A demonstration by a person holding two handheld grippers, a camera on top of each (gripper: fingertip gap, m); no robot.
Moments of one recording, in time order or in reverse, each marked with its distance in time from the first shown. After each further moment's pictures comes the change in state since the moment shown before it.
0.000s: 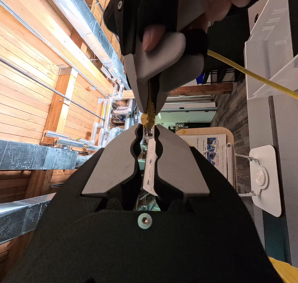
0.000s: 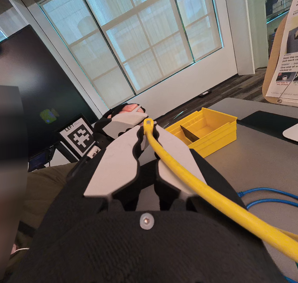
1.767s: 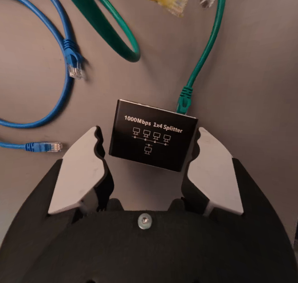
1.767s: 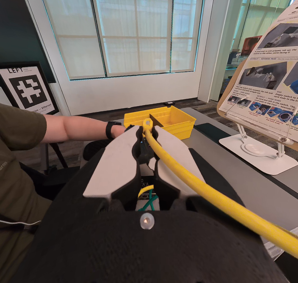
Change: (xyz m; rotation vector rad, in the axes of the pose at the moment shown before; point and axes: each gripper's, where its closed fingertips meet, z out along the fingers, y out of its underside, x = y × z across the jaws) left arm 0.298 -0.025 -0.134 -0.298 1.591 -0.837; right arm 0.004 0.055 -0.060 -0.023 0.123 -0.444
